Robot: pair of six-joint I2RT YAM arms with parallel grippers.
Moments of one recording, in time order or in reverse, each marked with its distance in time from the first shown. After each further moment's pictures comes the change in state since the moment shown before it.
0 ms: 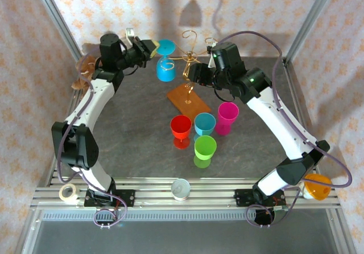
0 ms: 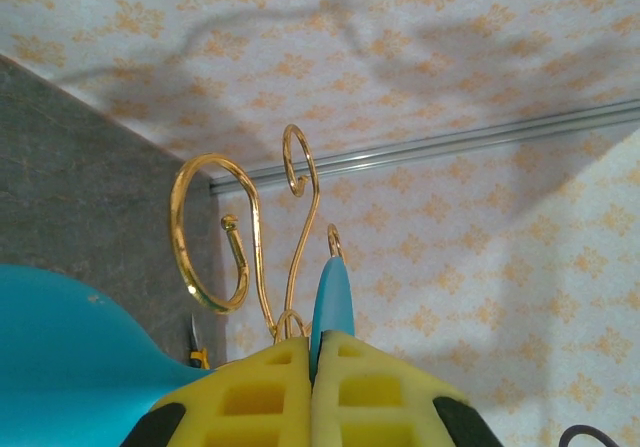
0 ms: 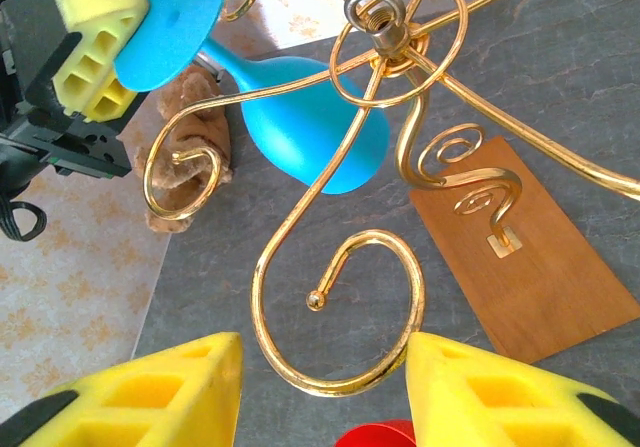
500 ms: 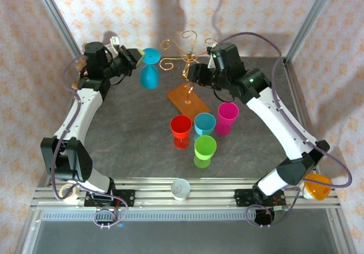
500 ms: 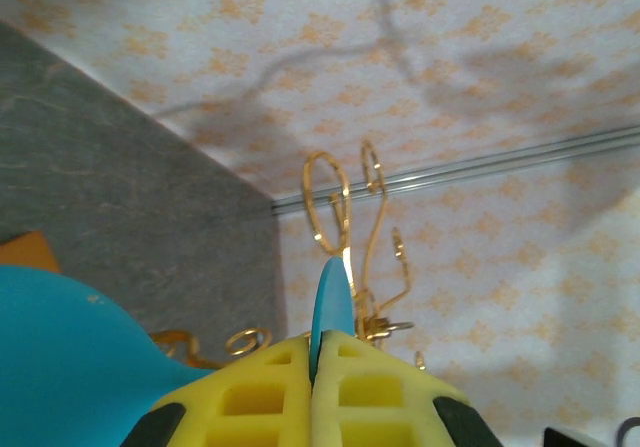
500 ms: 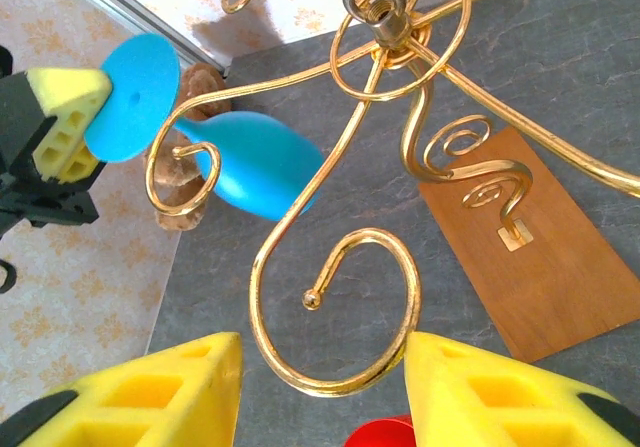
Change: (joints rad) left arm 0.096 -0.158 -0.134 -0.166 -0.006 0.180; right arm 0.000 -0.004 -0.018 0.009 -0.014 0.029
